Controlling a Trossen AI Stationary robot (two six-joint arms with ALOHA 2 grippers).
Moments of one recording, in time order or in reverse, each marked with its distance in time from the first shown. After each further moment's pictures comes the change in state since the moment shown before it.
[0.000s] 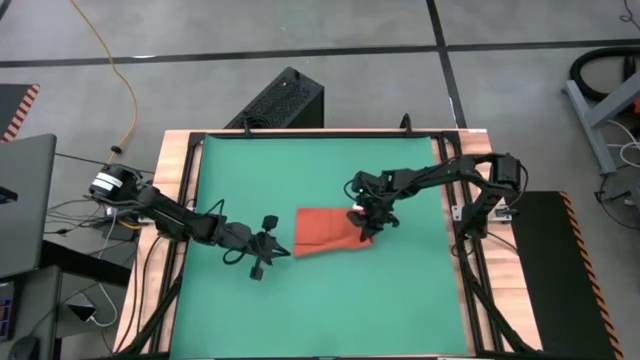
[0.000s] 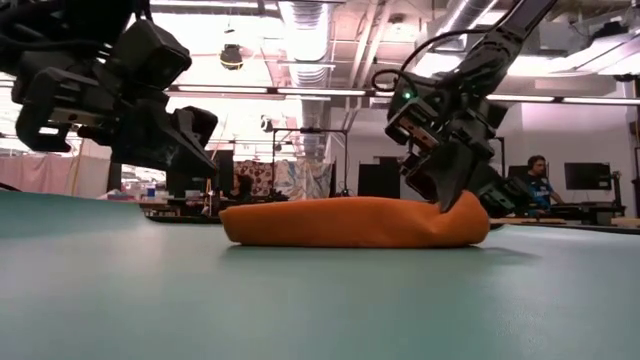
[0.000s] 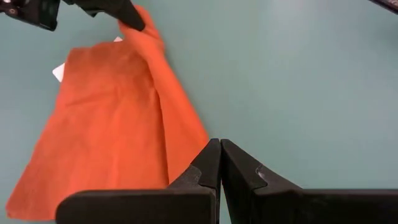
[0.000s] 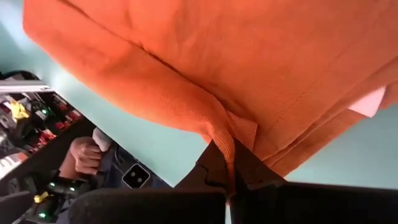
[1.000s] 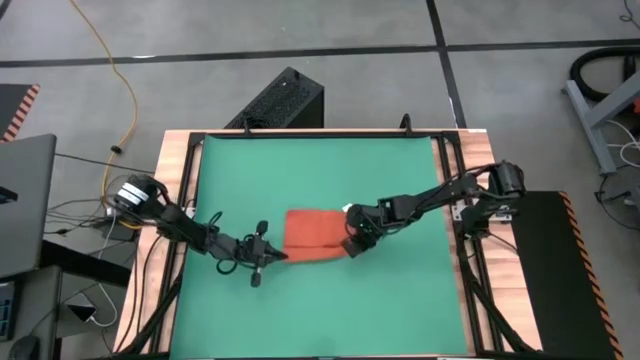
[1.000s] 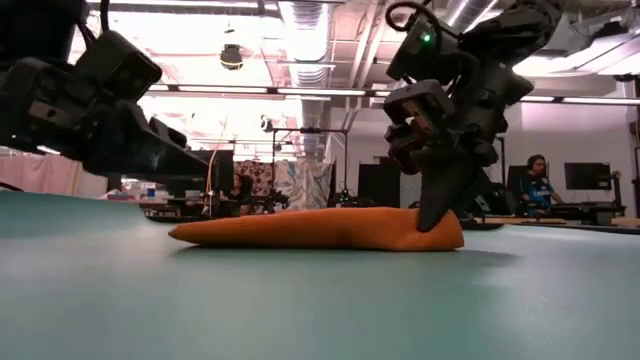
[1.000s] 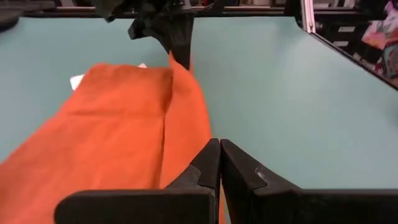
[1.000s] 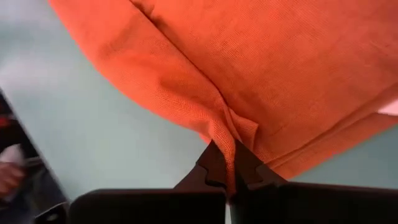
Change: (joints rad) left arm -0.146 0.265 -0.143 0.617 -0.244 -0.203; right arm 0.295 -0.005 -0.003 0.189 0.445 -0.053
